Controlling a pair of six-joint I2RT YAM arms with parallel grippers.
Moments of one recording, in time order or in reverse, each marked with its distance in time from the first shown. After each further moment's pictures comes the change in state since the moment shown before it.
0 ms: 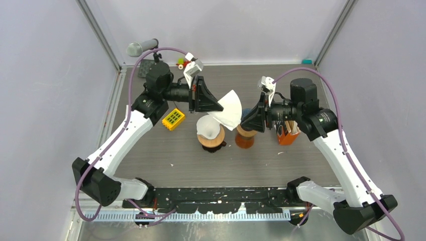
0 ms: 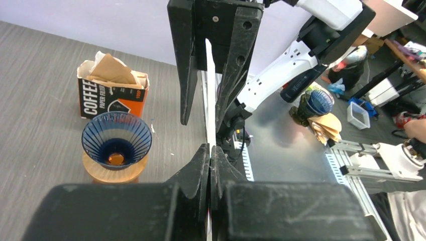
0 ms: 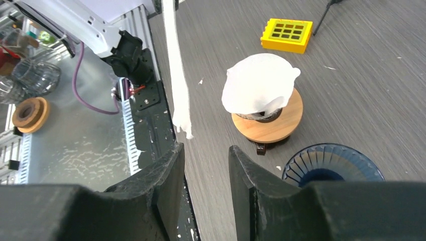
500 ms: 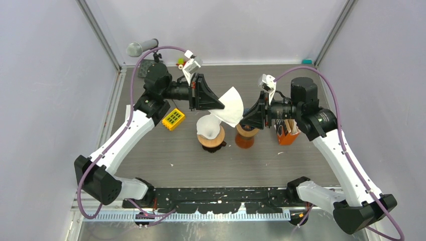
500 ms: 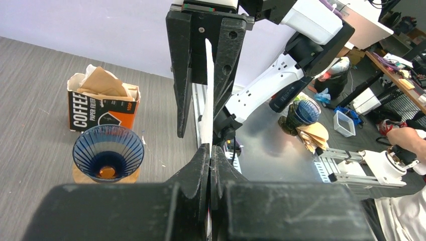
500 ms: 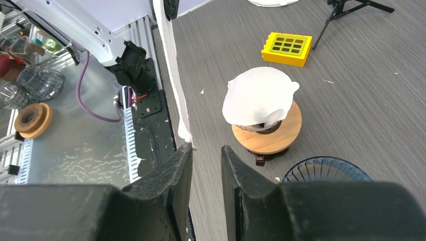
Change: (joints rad) left arm 0.006 0.016 -0.049 0.245 0.021 -0.212; right arm 0.000 0.008 -0.021 0.096 -0.040 0.051
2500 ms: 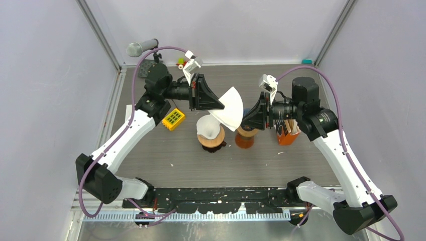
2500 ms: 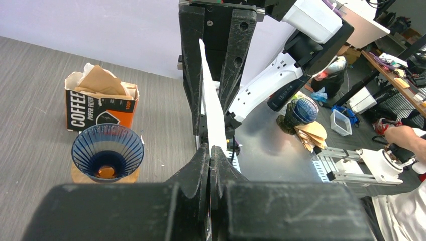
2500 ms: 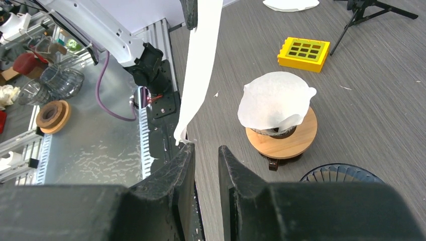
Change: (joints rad) left arm 0.006 0.011 -0.016 0.044 0.017 -0.022; right arm -0.007 -0.004 0.008 -0.002 -0.063 0.021
